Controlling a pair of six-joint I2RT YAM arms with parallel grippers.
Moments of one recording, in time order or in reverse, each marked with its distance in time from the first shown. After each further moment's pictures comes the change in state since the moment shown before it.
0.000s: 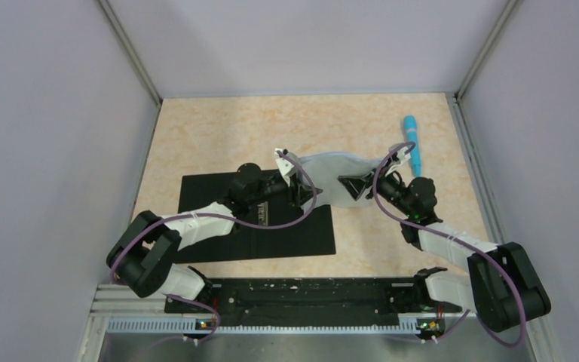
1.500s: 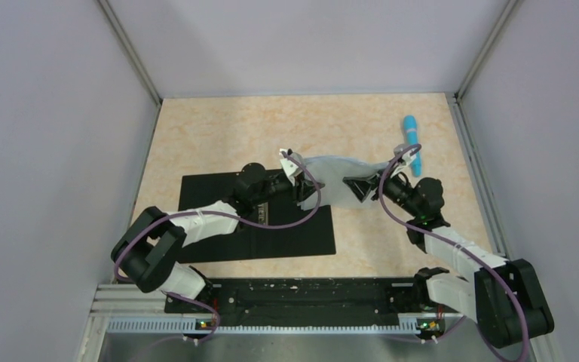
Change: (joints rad) left arm -0.027 0.039 0.024 0.039 -0.047 0.043; right arm -0.050 -0.100 0.000 -0.089 -0.073 -0.046
